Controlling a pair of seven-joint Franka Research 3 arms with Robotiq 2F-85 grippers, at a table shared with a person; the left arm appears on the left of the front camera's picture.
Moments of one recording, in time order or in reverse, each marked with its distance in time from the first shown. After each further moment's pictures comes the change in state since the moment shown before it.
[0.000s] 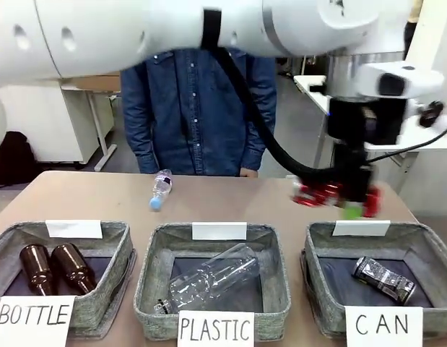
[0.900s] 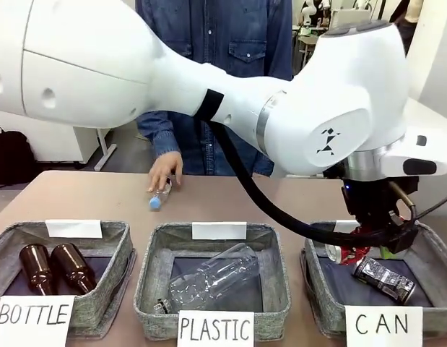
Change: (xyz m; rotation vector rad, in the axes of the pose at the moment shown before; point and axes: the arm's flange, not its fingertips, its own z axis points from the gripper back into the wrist) left arm 0.003 -0.018 -0.083 0.204 -0.253 0.281; right arm 0.000 0.000 0.000 0.000 0.000 0.000
